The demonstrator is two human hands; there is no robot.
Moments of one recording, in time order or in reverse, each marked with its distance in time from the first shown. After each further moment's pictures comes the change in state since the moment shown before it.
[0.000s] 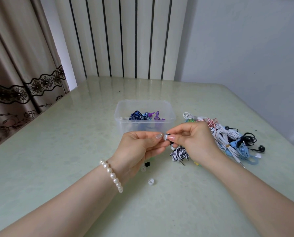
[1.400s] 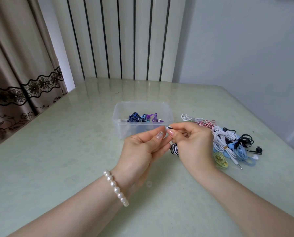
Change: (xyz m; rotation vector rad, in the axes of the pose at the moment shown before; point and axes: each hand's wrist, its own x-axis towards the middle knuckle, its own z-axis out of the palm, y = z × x) left_hand -0.014 -0.003 0.020 -0.203 -0.011 0.105; right_hand -0.009 -0.001 0.018 -0.031 0.376 -0.178
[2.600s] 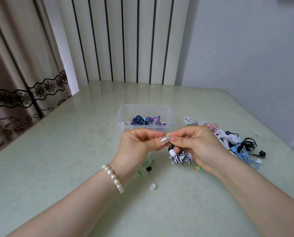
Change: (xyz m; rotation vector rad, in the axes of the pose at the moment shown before) left_hand 0.016 0.011 -0.020 0.355 -0.072 0.246; right_hand 0.015 -0.013 -0.021 0.434 -0.502 0.379
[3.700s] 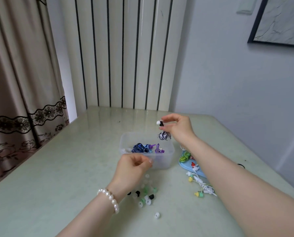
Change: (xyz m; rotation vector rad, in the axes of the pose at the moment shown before) left_hand 0.019 -0.003 -0.029 0.402 0.104 -0.022; right_hand 0.113 -0.034 0.004 -0.389 0.350 -0.216
